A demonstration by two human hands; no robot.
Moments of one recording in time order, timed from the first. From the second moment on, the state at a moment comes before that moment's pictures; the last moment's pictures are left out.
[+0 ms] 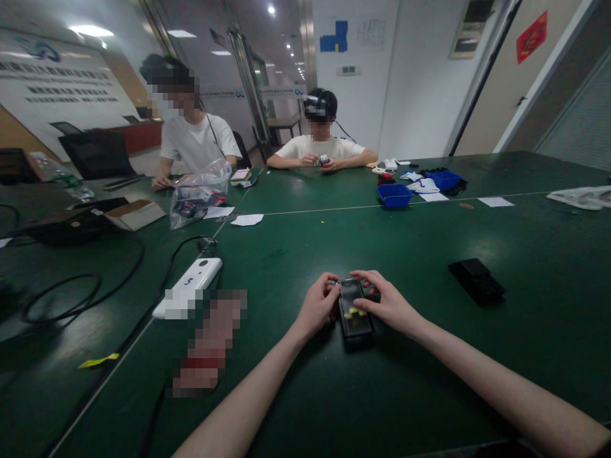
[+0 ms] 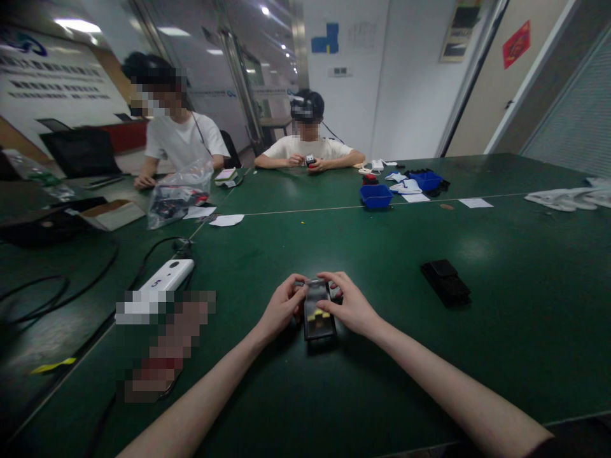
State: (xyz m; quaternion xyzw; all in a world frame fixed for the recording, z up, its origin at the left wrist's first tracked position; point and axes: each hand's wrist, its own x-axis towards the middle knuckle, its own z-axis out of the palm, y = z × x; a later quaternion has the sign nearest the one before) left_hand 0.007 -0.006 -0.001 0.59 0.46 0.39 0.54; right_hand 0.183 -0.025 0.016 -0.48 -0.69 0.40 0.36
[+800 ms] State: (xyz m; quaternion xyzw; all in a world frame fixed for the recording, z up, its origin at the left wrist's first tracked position) left_hand 0.009 -0.007 -0.001 0.53 0.46 0.48 0.53; right_hand 0.183 -0.026 0.002 -0.42 -0.69 0.47 0.36
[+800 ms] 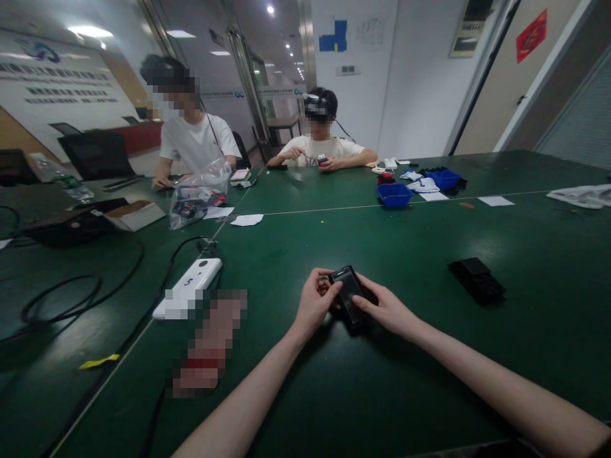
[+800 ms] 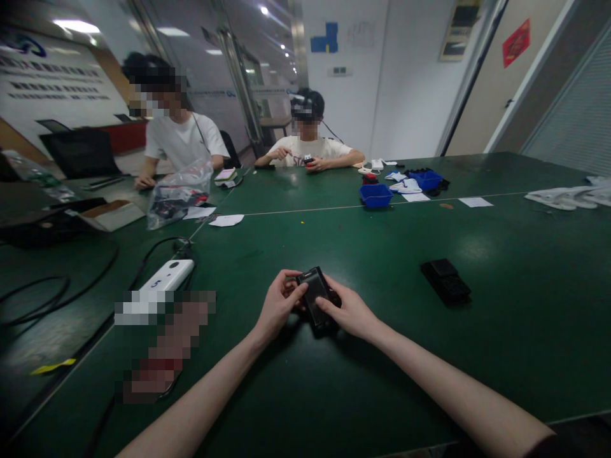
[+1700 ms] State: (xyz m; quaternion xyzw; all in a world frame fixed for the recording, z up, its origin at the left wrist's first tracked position) left_hand 0.008 -0.009 0.001 0.55 0.44 0.42 0.57; right_hand 0.296 0.027 0.008 -0.68 -0.71 -0.16 0.10
